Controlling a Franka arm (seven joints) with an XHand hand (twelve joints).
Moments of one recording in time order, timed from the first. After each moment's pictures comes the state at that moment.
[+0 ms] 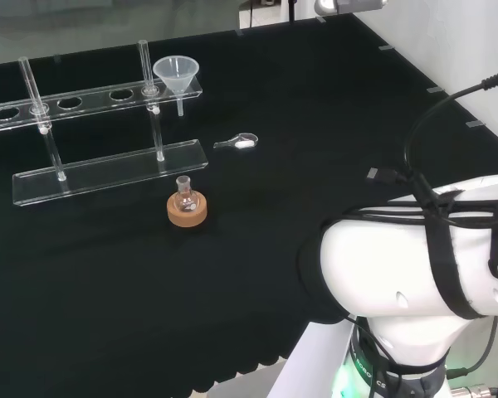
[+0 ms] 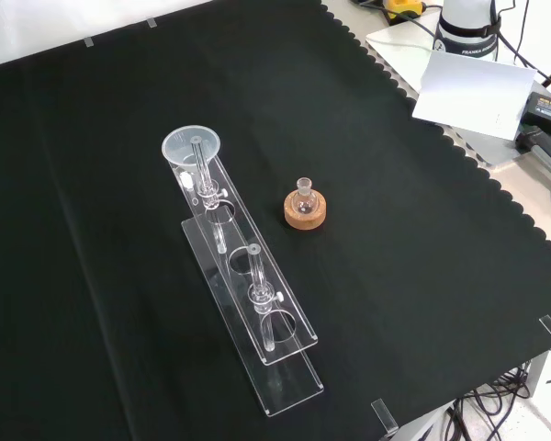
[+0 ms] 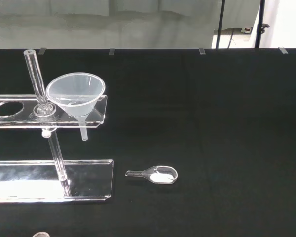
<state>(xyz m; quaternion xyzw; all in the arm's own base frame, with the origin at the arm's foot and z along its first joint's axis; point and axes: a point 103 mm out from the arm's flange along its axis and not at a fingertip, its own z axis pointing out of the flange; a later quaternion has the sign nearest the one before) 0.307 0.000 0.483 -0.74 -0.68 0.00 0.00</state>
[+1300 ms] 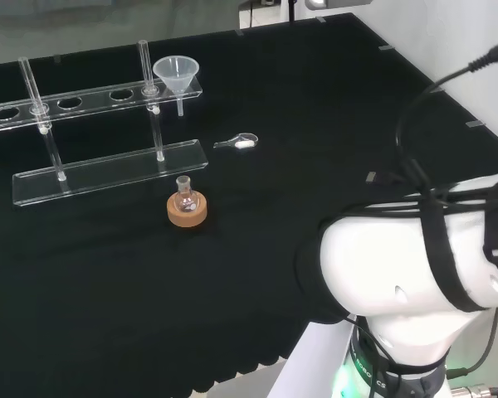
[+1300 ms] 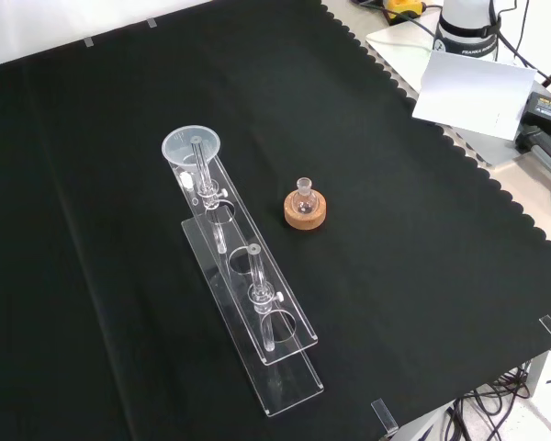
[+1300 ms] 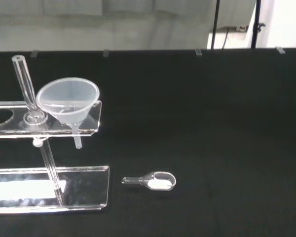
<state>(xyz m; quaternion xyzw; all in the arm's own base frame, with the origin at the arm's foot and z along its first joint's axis) 0.335 -0.001 0.476 -0.74 -0.67 0.01 0.01</state>
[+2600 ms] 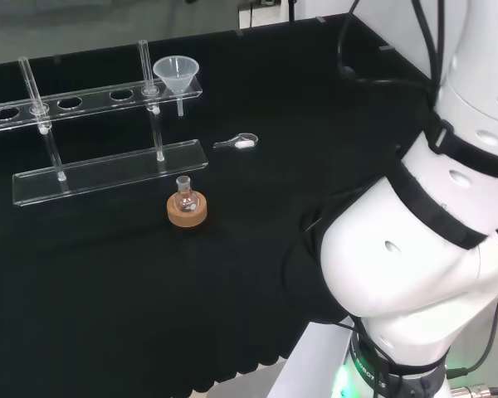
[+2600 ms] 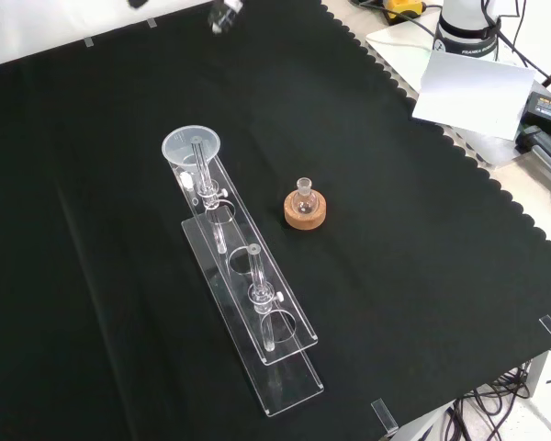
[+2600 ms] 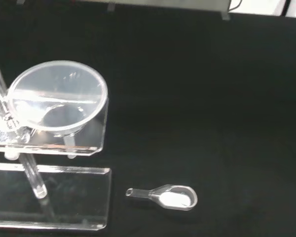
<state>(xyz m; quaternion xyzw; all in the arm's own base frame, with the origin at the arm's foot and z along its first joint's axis) 0.502 0.035 0.412 -0.72 -0.68 0.09 0.04</state>
